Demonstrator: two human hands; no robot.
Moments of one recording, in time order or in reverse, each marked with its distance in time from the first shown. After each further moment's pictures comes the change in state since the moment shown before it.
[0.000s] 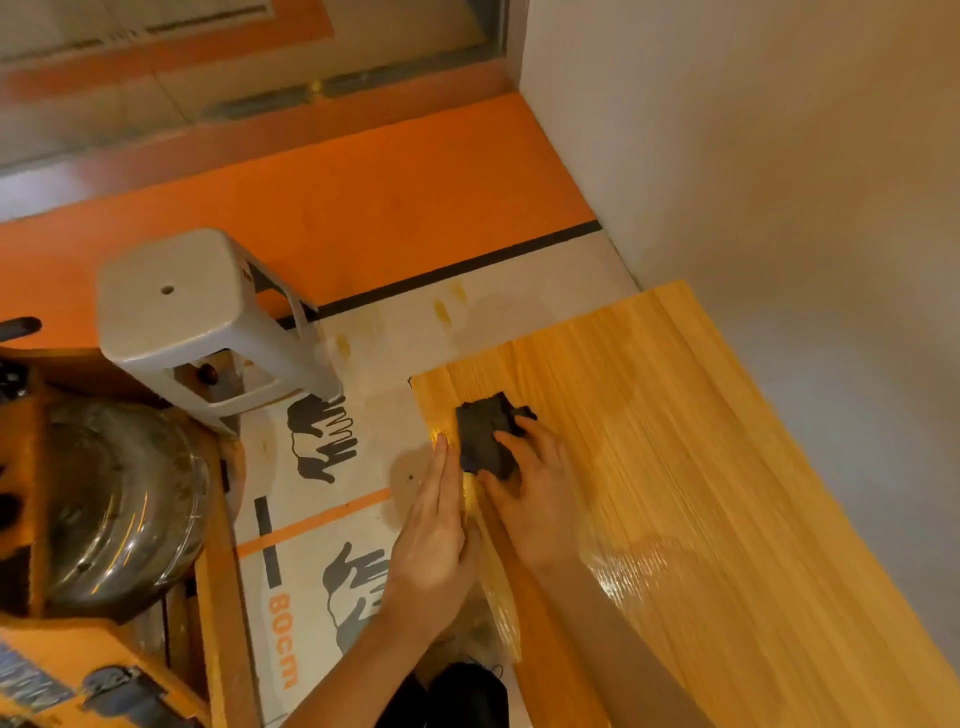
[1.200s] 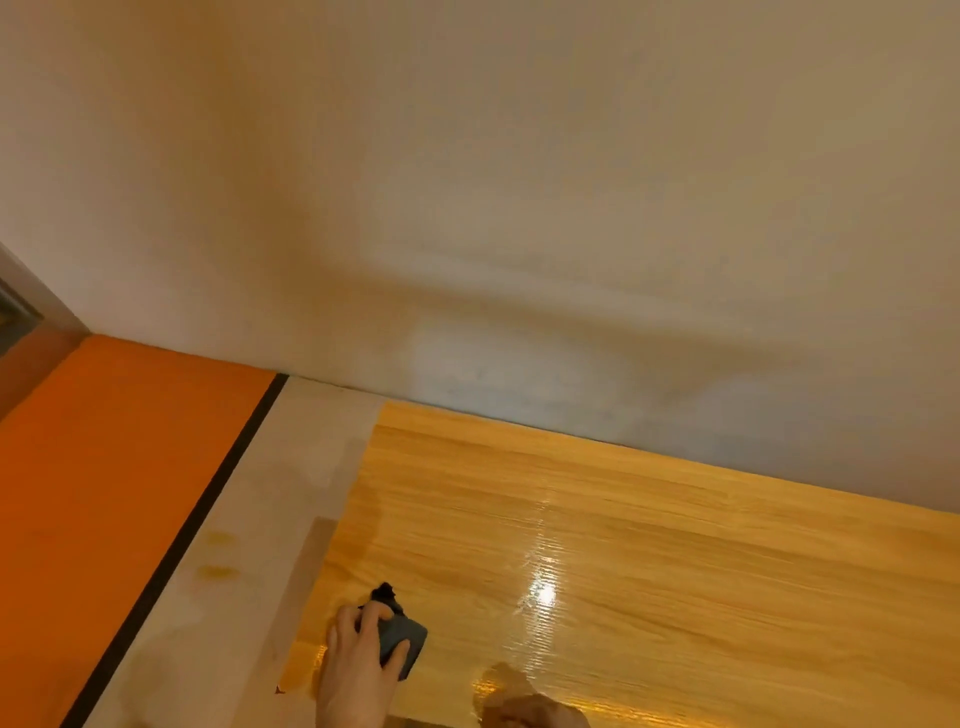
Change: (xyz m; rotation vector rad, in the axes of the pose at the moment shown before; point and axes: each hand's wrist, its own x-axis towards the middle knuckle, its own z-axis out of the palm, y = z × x) left_hand 0.152 0.021 -0.044 0.431 -0.729 0.370; right_hand -0.175 -0.063 -0.095 0.566 -0.099 0.912
